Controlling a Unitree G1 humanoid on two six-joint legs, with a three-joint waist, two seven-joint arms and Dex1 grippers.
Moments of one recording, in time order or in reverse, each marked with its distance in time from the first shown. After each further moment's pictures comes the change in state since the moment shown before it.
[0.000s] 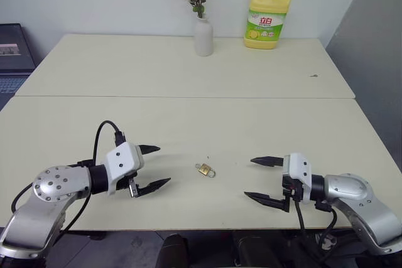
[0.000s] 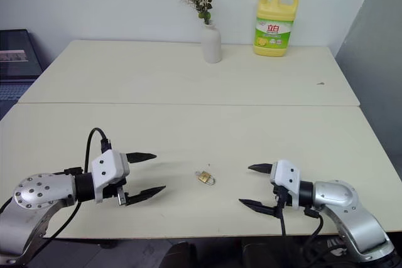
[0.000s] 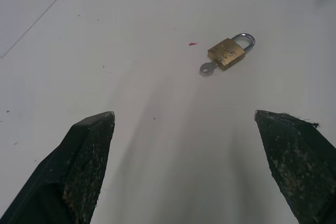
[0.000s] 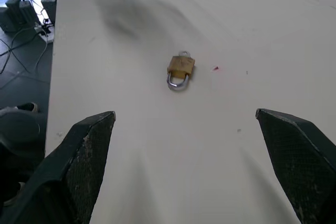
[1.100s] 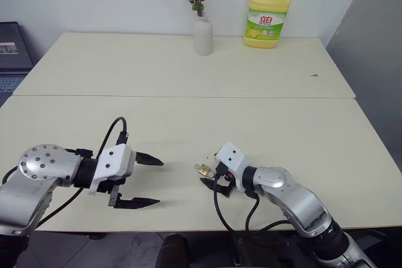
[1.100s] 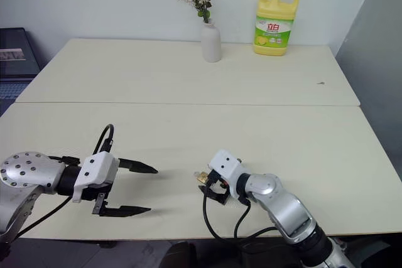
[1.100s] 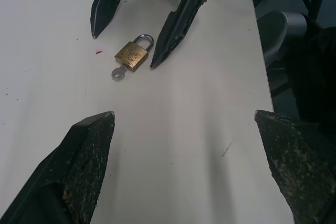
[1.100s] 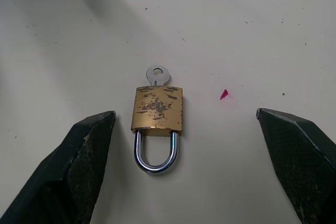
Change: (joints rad) left arm -0.106 0.165 -0.049 0.070 -0.048 -0.040 -0.344; right arm -0.280 0.376 0.361 0.053 -0.276 0.528 -0.444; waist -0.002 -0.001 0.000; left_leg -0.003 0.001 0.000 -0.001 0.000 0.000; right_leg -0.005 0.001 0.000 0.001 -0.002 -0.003
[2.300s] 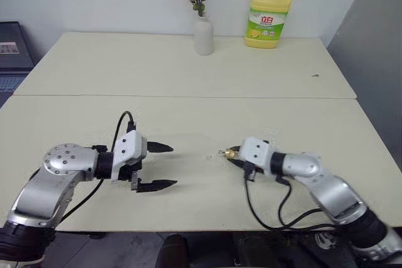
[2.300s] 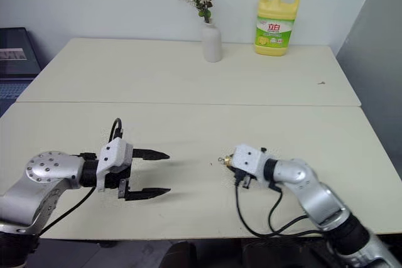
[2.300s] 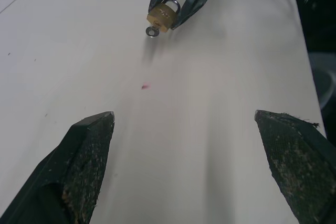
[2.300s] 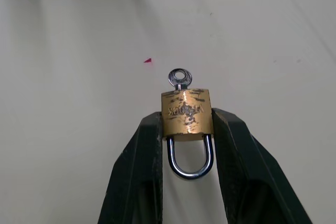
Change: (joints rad) left arm -0.126 -0.204 -0.091 -0.004 -0.058 0.184 0.194; right arm -0.071 -0.428 -0.121 0.043 -0.064 -0.542 0.328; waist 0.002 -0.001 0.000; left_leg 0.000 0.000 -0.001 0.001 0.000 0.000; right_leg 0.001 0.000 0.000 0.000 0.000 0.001
